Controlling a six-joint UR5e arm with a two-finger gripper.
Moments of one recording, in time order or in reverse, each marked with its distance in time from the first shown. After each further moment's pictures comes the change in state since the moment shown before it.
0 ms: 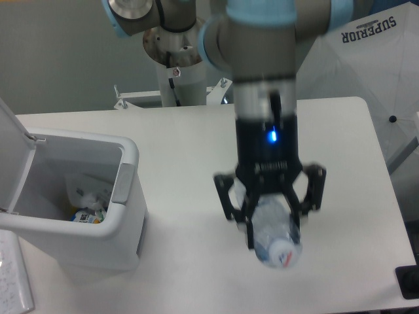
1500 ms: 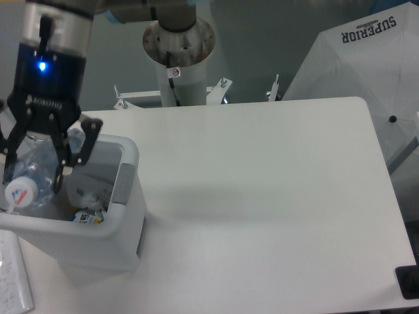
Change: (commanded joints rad) arm -0.344 0.063 -0.222 0.000 -0.046 -0.100
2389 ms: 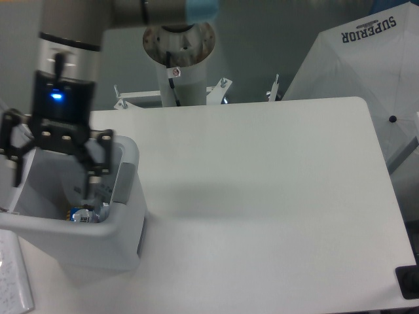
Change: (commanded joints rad) arm 0.187 0.029 -0.074 -0.003 0.090 0.084
